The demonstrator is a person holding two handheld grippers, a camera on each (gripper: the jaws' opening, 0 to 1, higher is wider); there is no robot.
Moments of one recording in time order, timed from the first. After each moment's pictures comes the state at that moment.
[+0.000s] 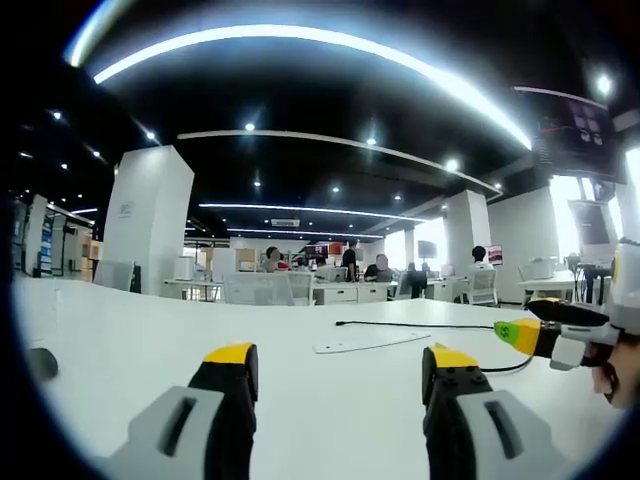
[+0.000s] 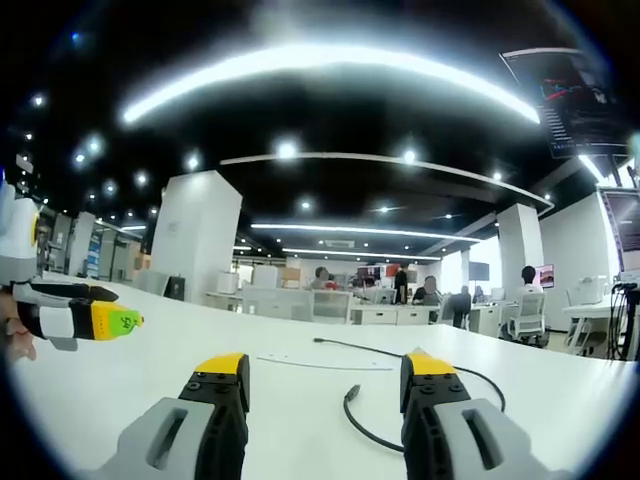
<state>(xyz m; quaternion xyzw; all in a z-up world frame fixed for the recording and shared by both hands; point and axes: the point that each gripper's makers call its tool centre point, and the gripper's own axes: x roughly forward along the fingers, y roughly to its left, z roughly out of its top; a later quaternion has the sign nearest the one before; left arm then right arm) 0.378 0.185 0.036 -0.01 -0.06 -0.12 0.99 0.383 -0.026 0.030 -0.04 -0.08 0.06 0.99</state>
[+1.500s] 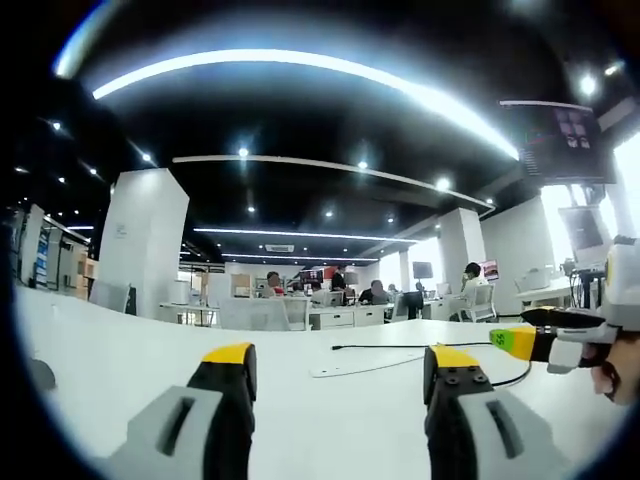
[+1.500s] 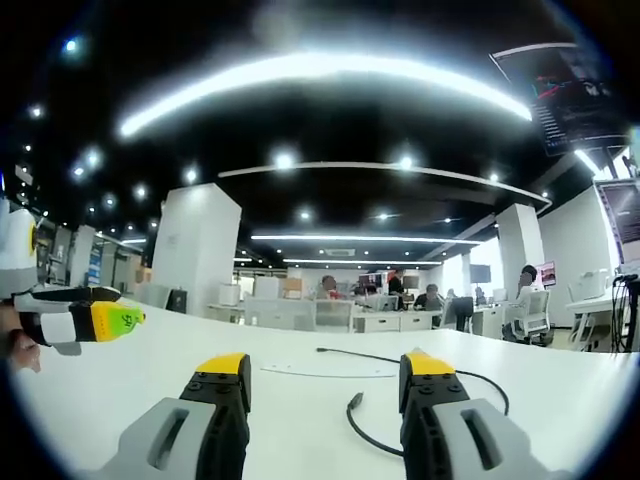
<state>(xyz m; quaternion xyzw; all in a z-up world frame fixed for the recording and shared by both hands) 0.370 0.179 0.054 0.00 -0.12 -0.13 0.98 0.379 -0.027 0.038 -0.02 -0.10 0.07 0.99</state>
